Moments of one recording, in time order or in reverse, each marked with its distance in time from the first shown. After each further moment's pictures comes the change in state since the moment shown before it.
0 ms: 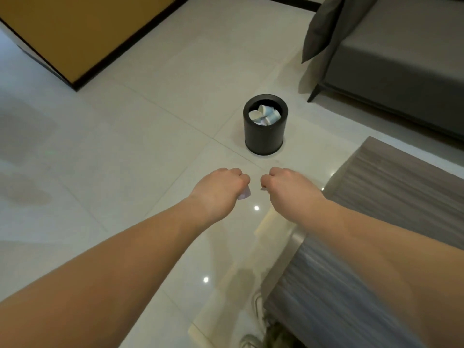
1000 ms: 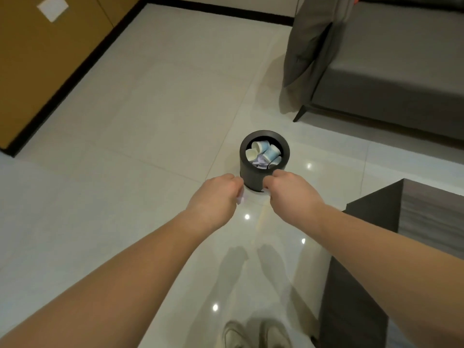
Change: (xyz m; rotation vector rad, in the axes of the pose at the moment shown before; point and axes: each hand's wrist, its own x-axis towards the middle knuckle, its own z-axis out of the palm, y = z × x) left_hand 0.190 -0.223 -0.066 -0.271 0.032 0.087; right_hand 0.259 0.017 -0.054 0.105 0.023 0.395
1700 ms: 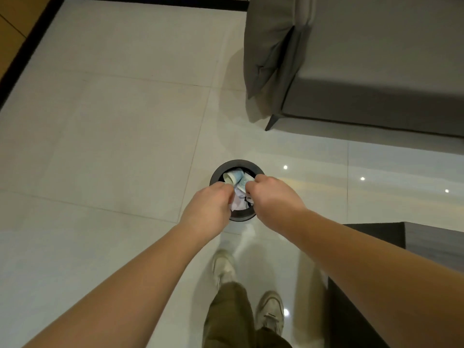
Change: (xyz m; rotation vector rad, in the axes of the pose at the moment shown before) left_hand 0.246 -0.016 -0.004 -0.014 -0.103 0.029; right_hand 0.188 0.108 -0.027 0.063 -0.097 0.155
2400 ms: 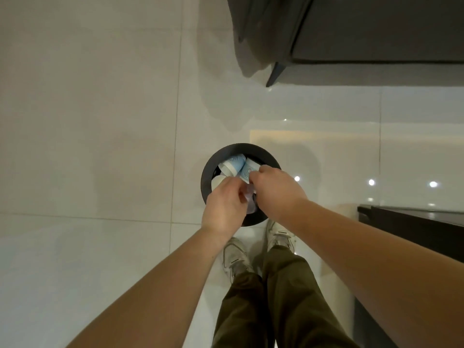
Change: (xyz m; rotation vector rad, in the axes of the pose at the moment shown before) left_hand 0.145 -0.065 0.144 -0.256 -0.055 -0.172; right_hand 0.153 0.056 0.130 0.170 -0.144 0.134
